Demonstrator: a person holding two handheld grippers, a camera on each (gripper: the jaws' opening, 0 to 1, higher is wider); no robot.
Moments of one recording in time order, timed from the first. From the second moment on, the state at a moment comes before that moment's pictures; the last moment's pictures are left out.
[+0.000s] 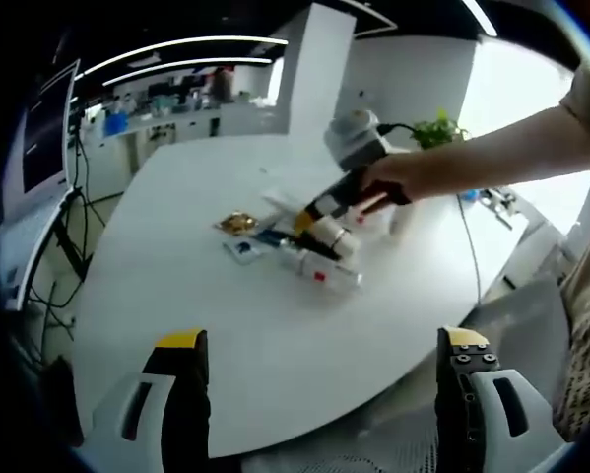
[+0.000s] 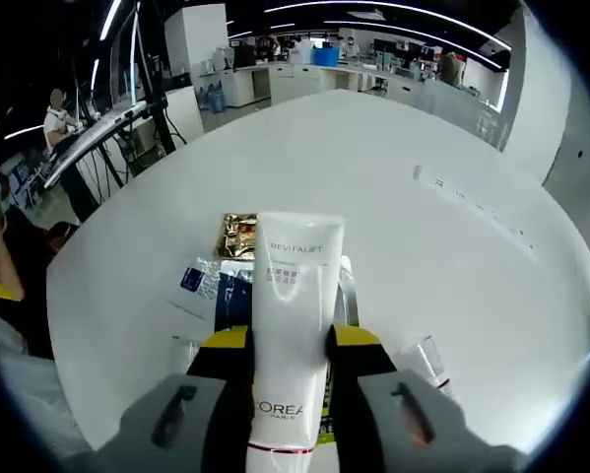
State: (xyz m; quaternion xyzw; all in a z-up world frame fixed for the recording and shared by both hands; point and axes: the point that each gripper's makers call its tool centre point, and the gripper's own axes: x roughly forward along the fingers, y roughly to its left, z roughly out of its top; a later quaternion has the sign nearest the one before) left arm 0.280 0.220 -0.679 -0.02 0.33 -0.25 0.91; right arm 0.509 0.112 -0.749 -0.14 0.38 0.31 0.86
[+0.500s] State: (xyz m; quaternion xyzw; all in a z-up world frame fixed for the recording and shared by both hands) left arm 0.277 0.215 -0.681 0.00 0.33 -0.26 0.91; right arm 0.483 0.100 -0.705 -0.09 0.33 0.31 0.89
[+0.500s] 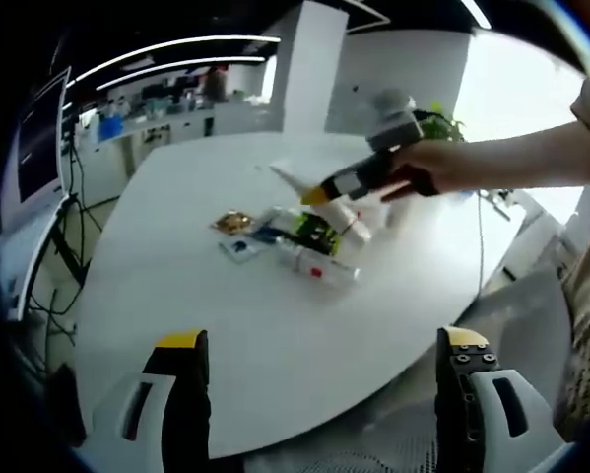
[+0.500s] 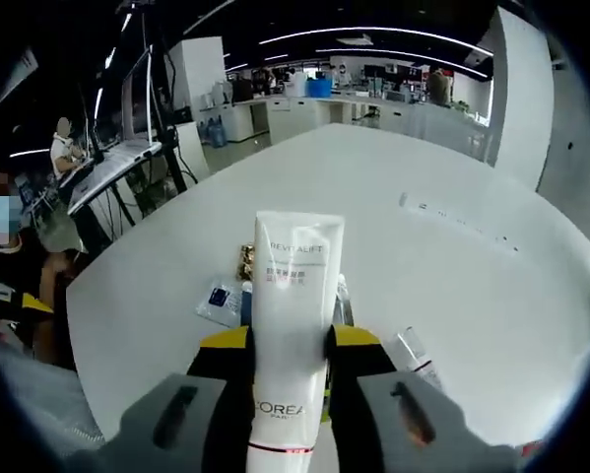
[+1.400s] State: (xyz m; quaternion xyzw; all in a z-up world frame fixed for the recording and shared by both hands) left arm 0.273 0.184 -0.654 0.04 0.32 -0.30 0.90; right arm 0.389 0.092 -0.601 -0.01 0.21 0.34 0.92
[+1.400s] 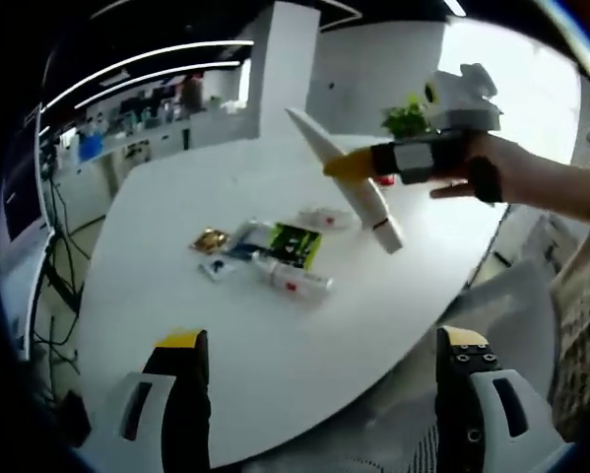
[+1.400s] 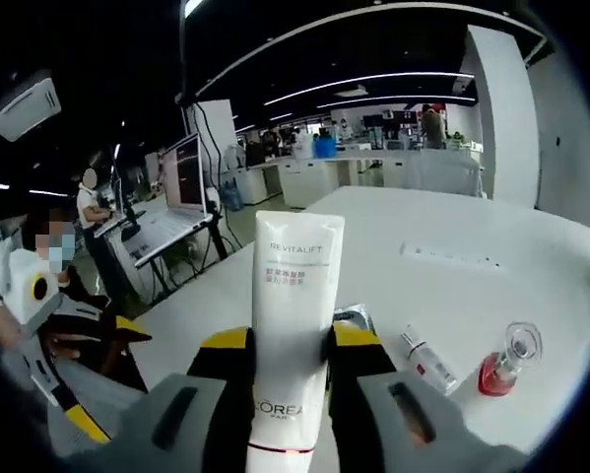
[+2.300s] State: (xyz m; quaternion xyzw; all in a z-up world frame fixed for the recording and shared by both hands) left arm 0.301 0.119 -0.609 0.06 0.25 -0.37 0.89; right arm 0.340 0.100 -0.544 0.01 0.13 0.34 0.93
